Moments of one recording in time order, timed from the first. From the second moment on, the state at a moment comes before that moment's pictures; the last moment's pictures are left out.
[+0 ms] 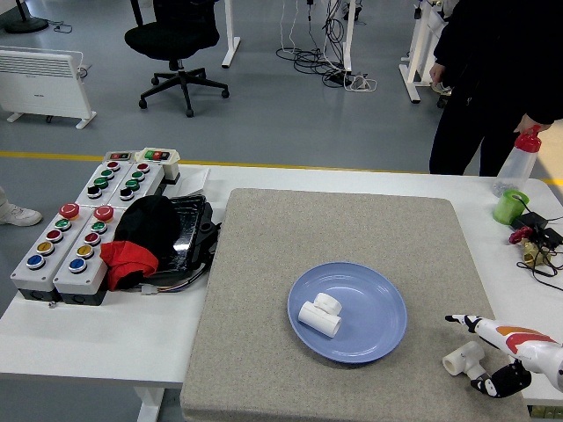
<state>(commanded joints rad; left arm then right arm) -0.17 0.05 -1.13 -0.18 0.63 0.34 0.20 0.27 -0.63 1.03 1.66 -1.74 0.35 -0.36</state>
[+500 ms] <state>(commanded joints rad) -0.17 0.05 -1.14 -0.18 0.65 0.34 0.20 0.28 -0.61 0.99 1.64 -1.75 0.31 -0.41</state>
